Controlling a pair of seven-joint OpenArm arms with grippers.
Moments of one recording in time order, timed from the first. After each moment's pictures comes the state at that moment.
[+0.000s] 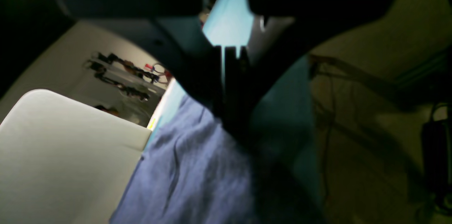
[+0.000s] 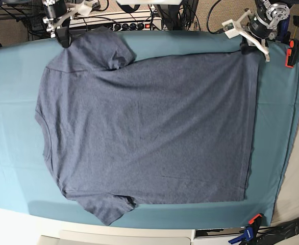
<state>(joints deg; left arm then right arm) 43.0 -42.2 14.2 111.1 36.4 -9.2 19.6 -48.4 47.5 -23.6 95.7 -66.0 -22.6 -27.2</state>
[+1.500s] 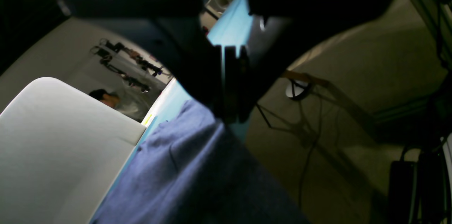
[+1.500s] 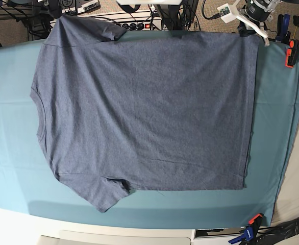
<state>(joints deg) 53.3 -42.5 14.2 121.3 35.2 -9.3 28.9 -69.3 47.6 -16.1 96.0 -76.5 -30.4 -31.7</state>
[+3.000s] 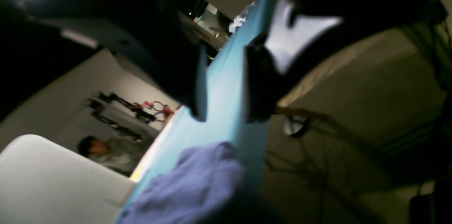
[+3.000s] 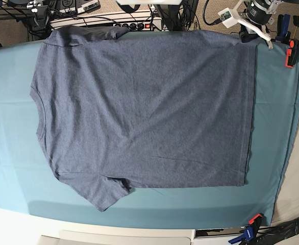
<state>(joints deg) 53.0 -42.6 14.2 122.9 35.0 -5.5 30.4 -66.7 47.5 -16.0 96.0 -70.5 -29.5 -40.5</state>
